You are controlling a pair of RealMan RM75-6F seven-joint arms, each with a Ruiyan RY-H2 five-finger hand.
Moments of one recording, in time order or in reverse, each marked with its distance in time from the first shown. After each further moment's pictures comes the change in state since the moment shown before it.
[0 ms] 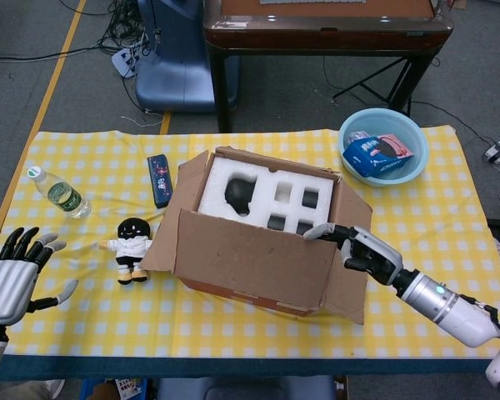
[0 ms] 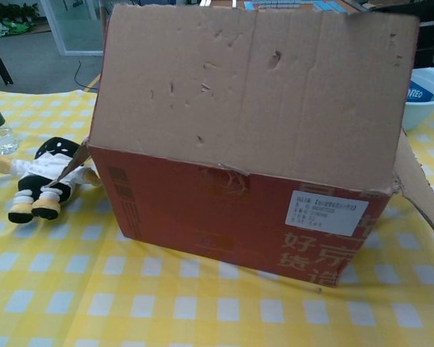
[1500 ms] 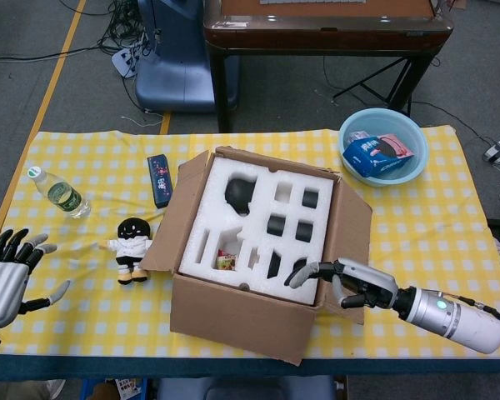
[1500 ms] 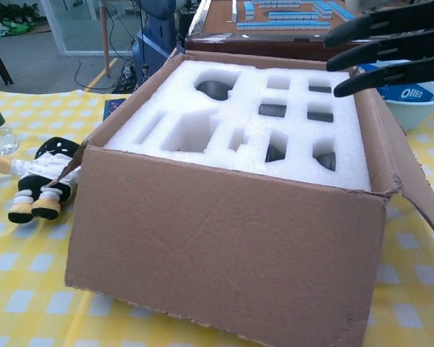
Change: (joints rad) left arm 0.018 0.006 0.000 0.014 -0.017 0.010 -0.006; right arm 0.265 0.008 -0.402 0.077 -0.101 0.330 -0.089
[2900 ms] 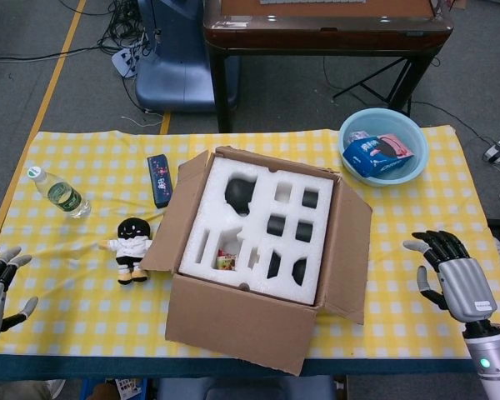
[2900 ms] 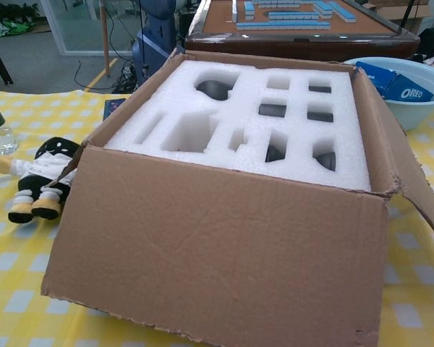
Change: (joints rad) left arm 0.115 -0.127 0.017 0.109 0.001 0.148 -0.058; right arm -0.617 -0.235 0.182 0.031 0.477 0.292 -1.700
